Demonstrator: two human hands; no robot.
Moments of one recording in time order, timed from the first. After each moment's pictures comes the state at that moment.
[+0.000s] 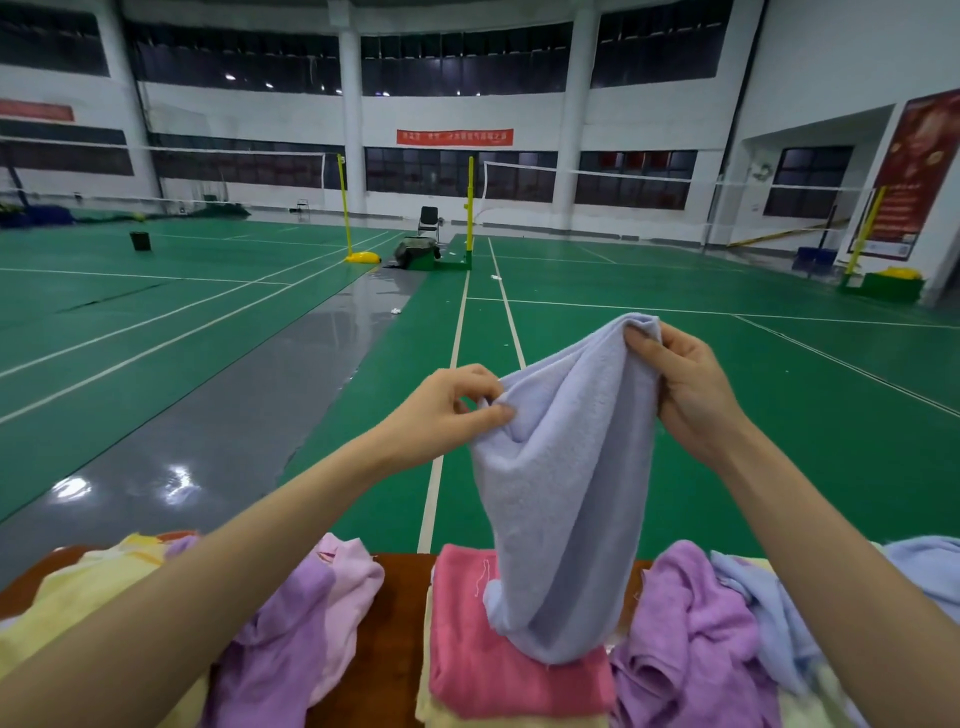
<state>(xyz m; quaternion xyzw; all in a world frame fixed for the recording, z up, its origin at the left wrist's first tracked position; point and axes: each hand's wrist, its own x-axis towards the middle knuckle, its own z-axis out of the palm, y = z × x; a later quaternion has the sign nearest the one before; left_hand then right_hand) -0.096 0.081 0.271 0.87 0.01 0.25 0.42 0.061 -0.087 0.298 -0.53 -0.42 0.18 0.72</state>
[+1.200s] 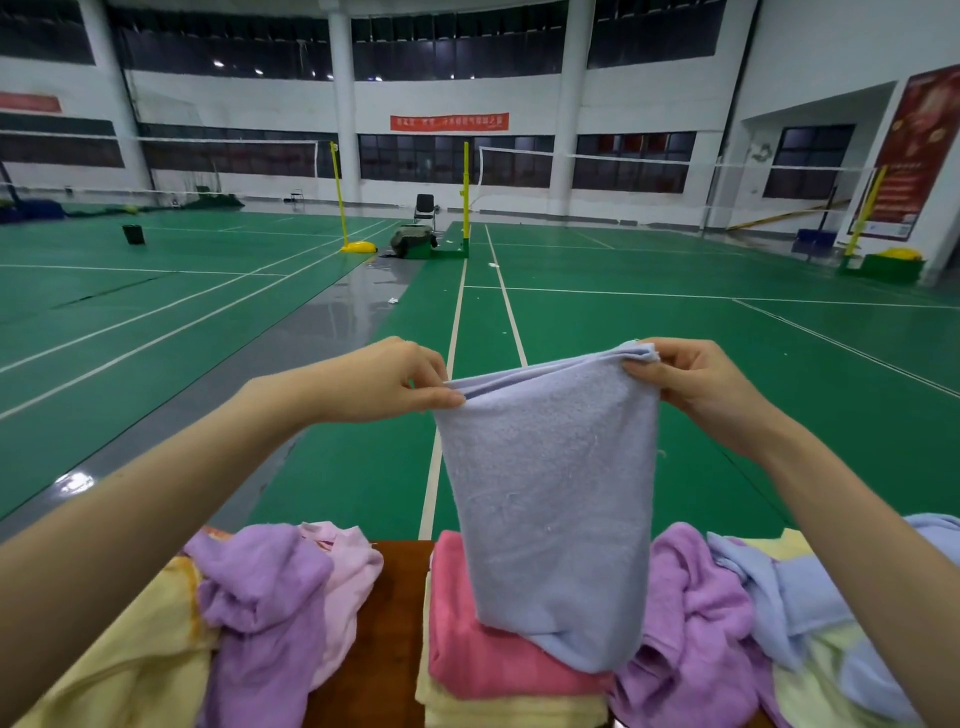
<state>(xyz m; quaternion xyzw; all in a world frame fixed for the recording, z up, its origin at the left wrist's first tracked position) -0.121 0.106 0.308 0.99 0.05 0.08 0.13 0.090 -0.110 0.285 -0.60 -0.51 0.18 0.59</state>
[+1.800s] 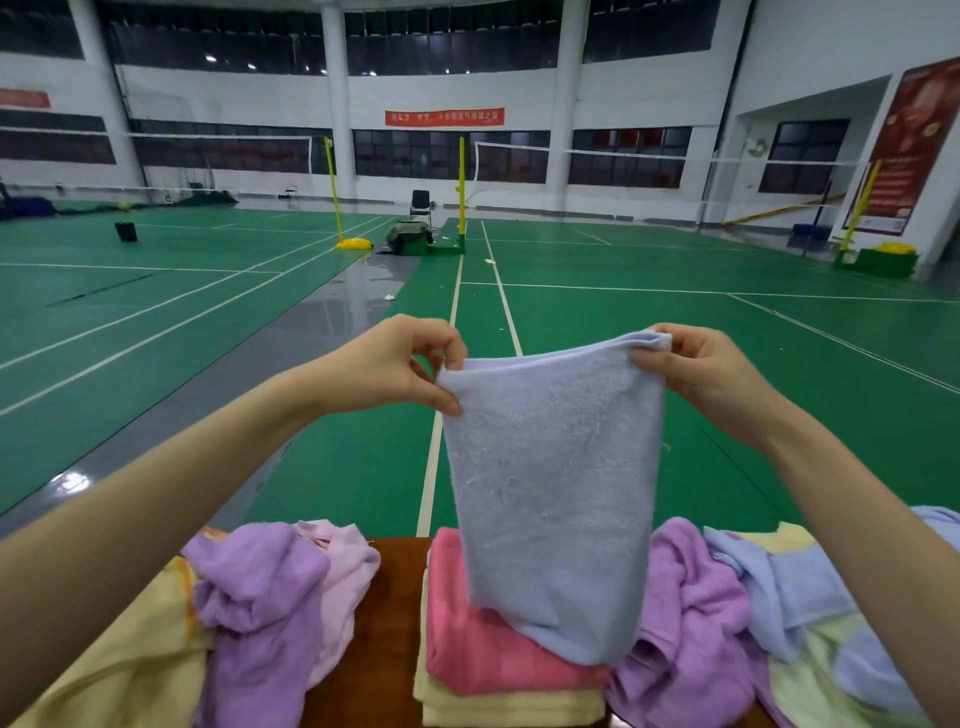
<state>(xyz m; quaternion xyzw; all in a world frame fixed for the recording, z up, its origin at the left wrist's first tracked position) -0.117 0.106 0.306 0.93 -0.01 0.17 0.32 0.096 -0.116 0.290 -0.63 -0.49 0.17 0.58</state>
